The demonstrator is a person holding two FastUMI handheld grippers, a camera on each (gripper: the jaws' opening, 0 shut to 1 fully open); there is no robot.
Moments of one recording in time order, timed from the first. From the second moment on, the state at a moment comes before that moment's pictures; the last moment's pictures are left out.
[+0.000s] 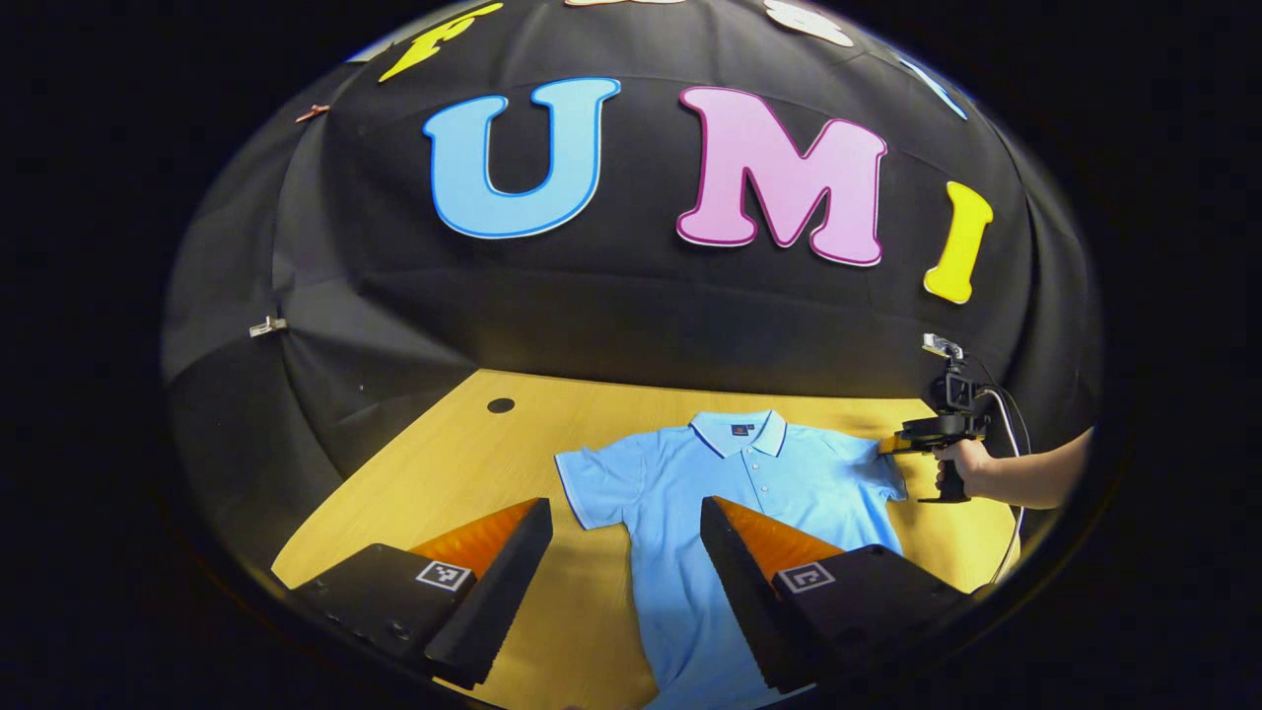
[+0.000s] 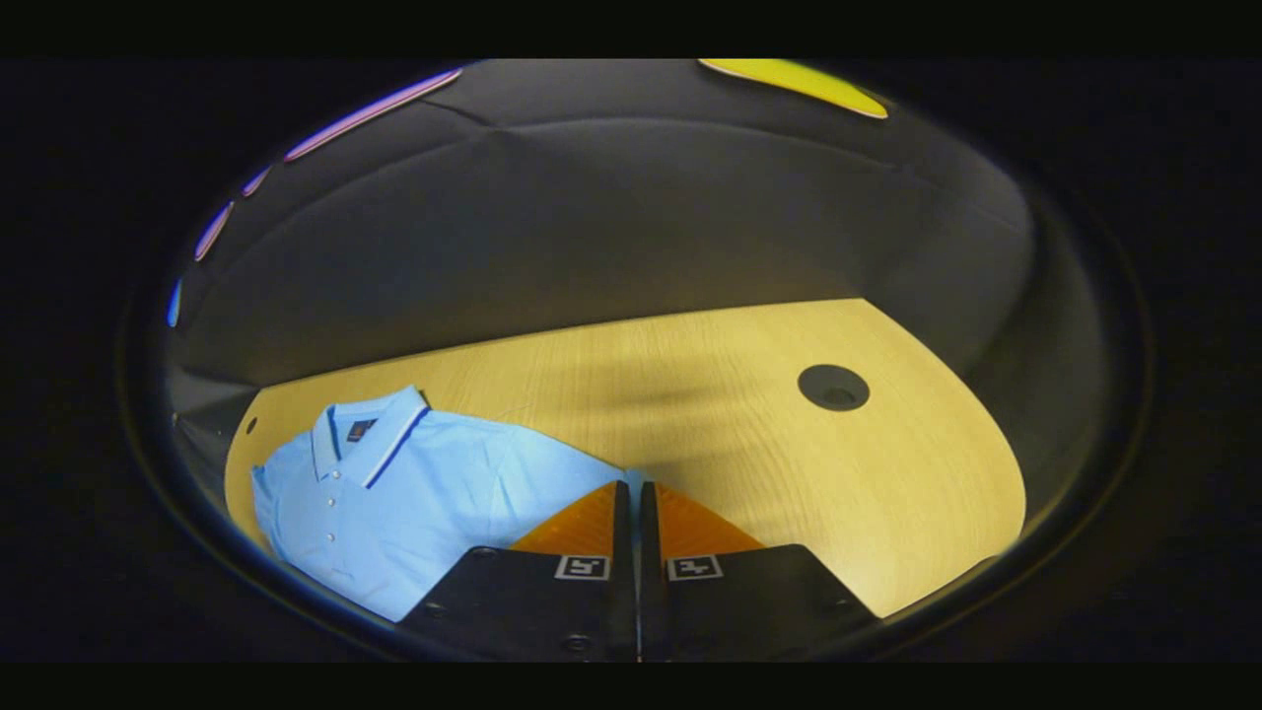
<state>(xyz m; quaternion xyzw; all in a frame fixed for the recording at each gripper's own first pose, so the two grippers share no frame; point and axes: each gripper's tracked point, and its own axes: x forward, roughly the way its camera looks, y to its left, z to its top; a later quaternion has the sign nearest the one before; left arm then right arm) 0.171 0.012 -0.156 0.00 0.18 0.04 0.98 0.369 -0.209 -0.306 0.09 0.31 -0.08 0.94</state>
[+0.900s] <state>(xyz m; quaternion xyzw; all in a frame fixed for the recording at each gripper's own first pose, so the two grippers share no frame) 0.199 0.072 -0.154 -0.02 0.16 0.08 0.98 0.335 0.098 -0.246 0.04 0.26 0.13 0.96</state>
